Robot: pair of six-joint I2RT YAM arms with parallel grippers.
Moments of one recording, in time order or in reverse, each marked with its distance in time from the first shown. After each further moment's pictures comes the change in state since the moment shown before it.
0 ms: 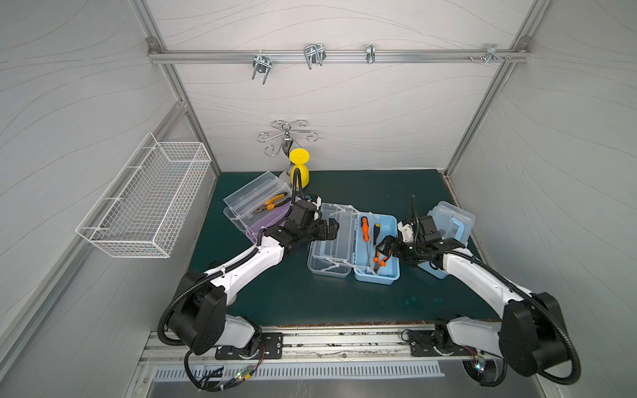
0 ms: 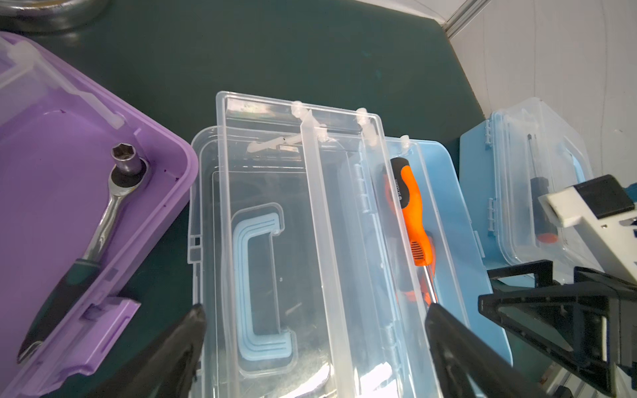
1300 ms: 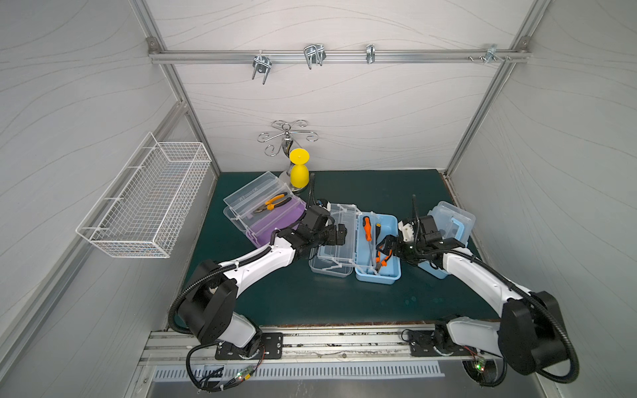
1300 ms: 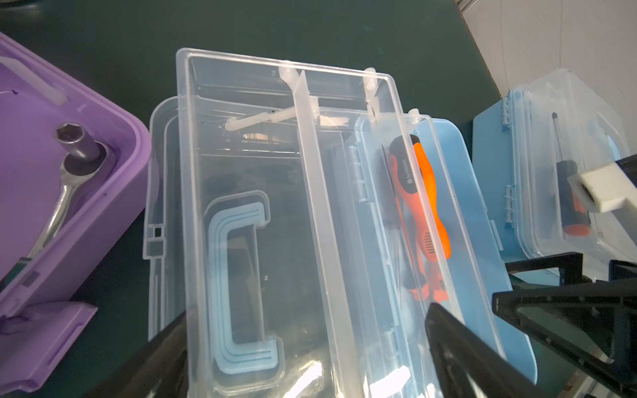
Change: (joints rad) left arm -0.114 0.066 0.008 0.030 -0.079 -0.034; right arm -0.009 0.007 -0.001 0.015 -0.006 -0.001
